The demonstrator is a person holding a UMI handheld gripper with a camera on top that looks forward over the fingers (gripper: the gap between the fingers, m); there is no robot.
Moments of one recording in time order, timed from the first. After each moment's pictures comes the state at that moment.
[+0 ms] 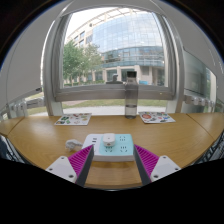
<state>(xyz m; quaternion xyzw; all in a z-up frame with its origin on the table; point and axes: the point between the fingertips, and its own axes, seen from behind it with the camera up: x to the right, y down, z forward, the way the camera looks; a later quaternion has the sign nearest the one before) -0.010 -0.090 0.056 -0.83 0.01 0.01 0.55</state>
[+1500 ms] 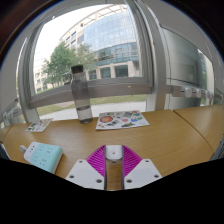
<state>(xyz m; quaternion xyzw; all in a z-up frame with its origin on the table) 0.201 -0.002 0.024 -0.84 0.05 0.02 0.54</state>
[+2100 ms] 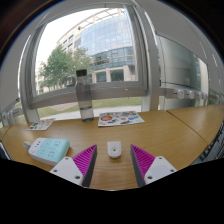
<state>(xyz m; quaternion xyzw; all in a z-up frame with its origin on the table) 0.189 -0.045 0.031 -0.82 0.07 -0.01 0.56</state>
